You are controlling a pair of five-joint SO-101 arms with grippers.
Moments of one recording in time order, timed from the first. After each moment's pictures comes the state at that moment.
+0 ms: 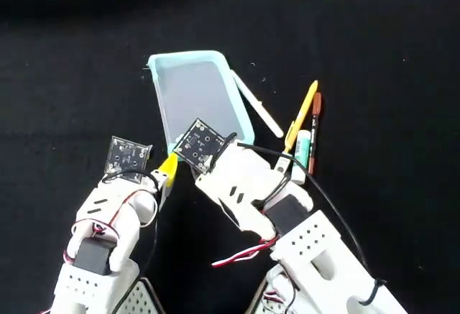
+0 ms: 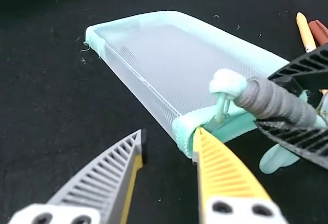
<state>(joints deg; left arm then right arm) 10.6 -101.2 92.5 43.3 -2.8 -34.6 -56.7 66.7 36.3 22.5</state>
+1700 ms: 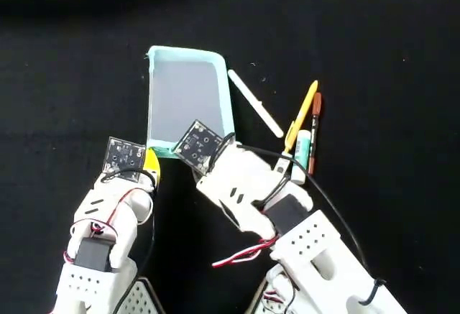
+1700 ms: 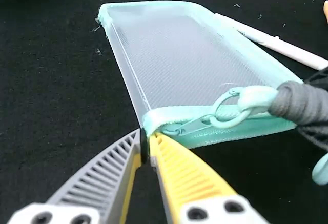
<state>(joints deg) 6.4 -101.4 96.3 41.2 -5.7 -33.7 -56.7 66.7 38.7 22.5</state>
